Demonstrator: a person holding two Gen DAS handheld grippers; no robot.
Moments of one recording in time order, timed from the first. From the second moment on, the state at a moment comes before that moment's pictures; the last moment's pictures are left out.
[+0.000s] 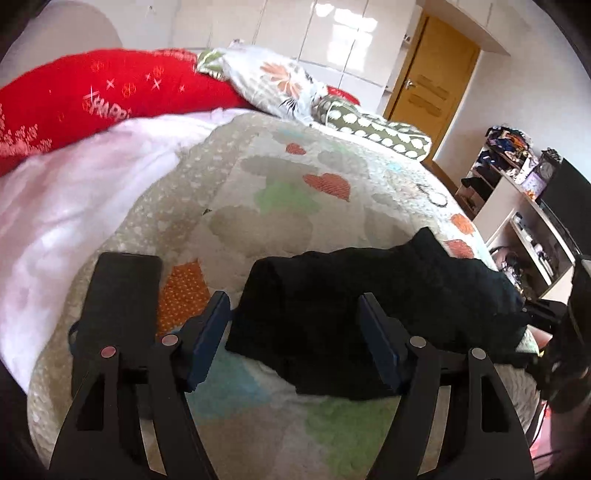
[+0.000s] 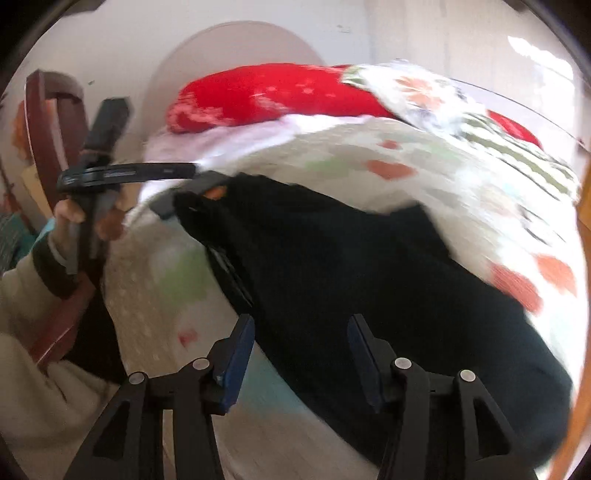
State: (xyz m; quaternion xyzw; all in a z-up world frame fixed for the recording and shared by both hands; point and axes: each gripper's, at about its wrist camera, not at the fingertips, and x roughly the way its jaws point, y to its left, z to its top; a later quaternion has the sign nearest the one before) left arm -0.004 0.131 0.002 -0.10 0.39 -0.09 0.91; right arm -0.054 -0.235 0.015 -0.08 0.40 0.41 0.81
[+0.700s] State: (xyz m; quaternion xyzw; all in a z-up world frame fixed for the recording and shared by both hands) left arm 0.111 0.132 -0.011 -0.12 0.45 -0.08 0.88; right arm -0.041 -0.136 0.010 0.01 0.37 0.43 0.82
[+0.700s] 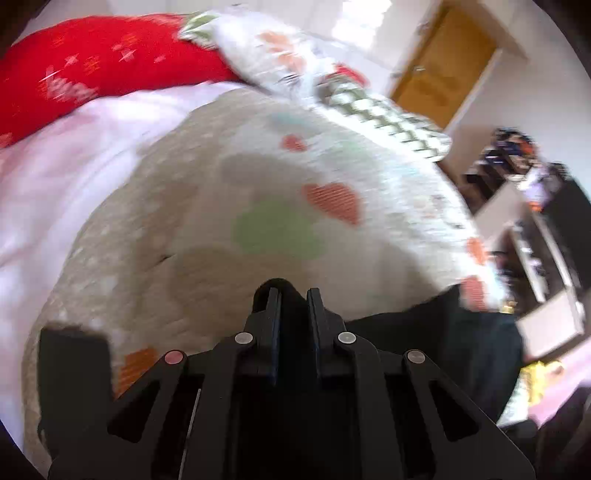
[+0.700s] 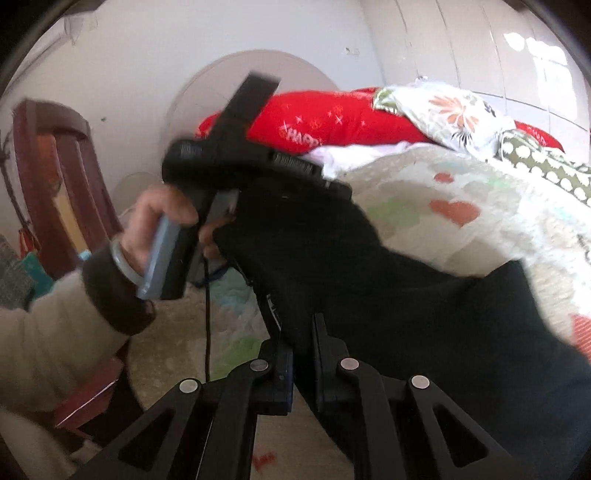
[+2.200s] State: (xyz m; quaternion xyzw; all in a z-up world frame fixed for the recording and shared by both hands) left arm 0.016 0.147 -0.005 -0.12 0.42 0.01 0.90; right arm 0.005 -0.360 -0.006 0.15 0.43 0.15 0.88
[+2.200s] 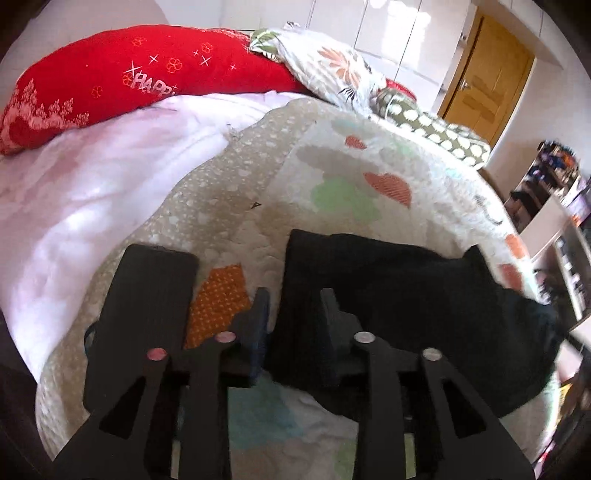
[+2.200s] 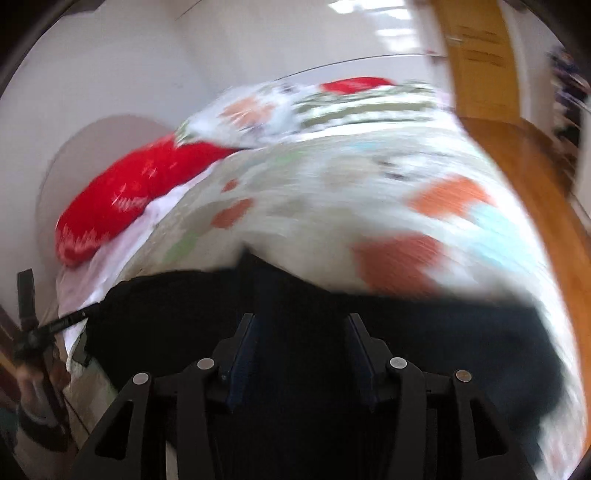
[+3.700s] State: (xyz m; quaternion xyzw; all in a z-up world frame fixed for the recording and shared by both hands) left arm -0.017 0.137 0.015 -0.16 0.38 0.02 0.91; right arm -0.097 -0.463 -0.025 0.18 0.47 -0.01 0.87
